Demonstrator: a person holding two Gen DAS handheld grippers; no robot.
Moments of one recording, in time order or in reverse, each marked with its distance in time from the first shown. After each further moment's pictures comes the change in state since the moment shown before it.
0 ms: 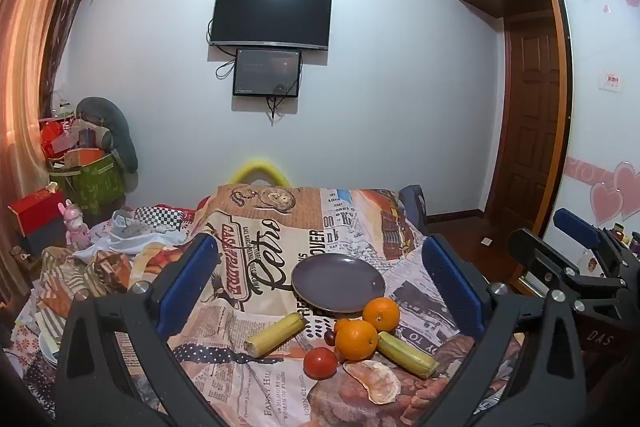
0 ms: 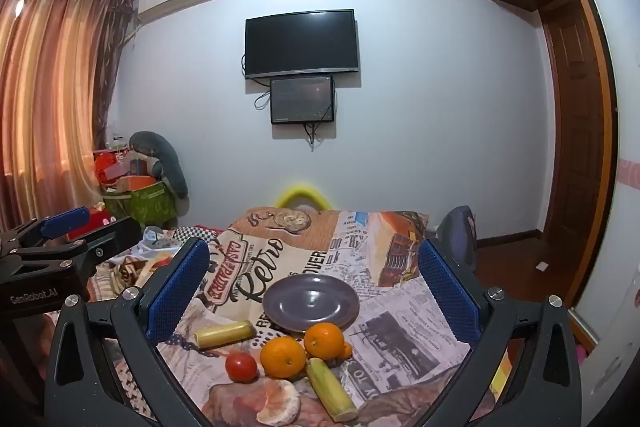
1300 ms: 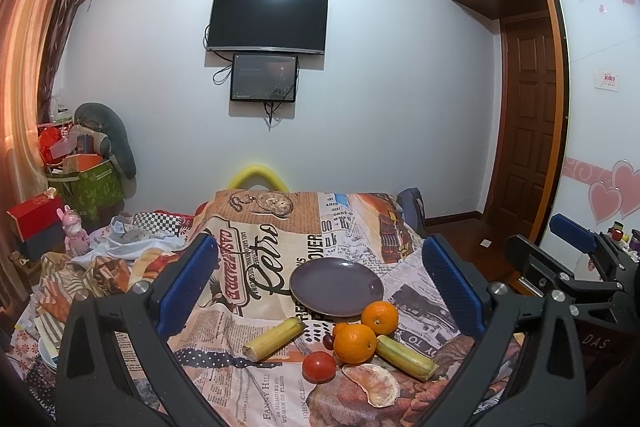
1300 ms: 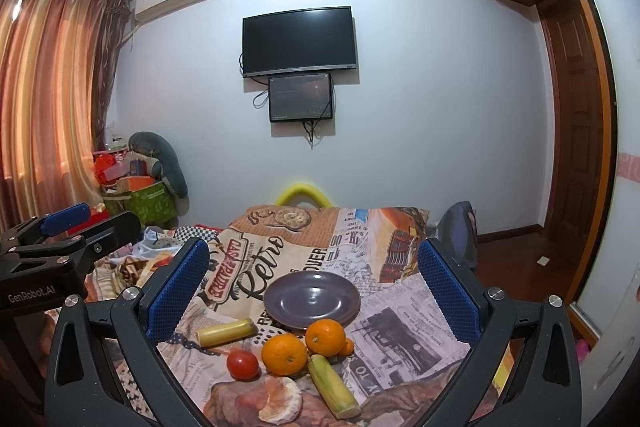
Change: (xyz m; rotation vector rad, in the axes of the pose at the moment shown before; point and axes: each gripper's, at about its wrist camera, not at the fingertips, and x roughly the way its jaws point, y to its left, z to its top) left arm 0.000 -0.003 0.001 0.013 -0.020 -0.010; right arm 0.000 -0.002 0.000 0.012 0.015 0.001
